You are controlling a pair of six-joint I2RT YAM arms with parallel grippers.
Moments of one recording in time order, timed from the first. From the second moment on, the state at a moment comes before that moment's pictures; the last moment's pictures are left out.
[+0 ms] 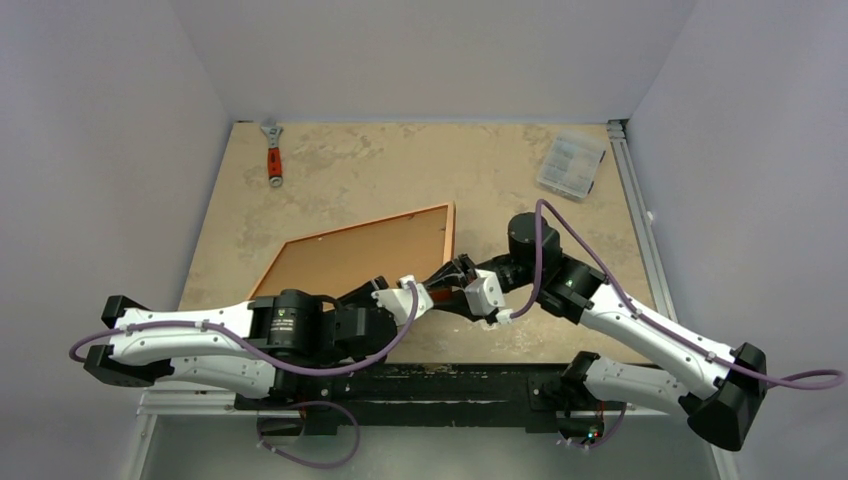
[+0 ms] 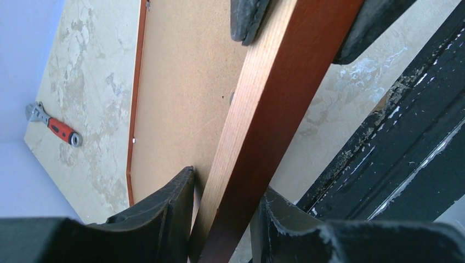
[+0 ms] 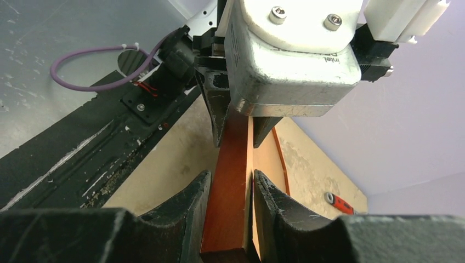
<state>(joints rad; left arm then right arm) -1.54 1.03 1.15 -1.08 -0.70 -0.18 0.85 1.01 0.86 -0.08 -1.01 -0.87</state>
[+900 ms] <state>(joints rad) -1.55 0.75 1.12 -0.45 -0.57 -0.28 0.78 1.12 1.05 0.03 -0.73 -0.14</state>
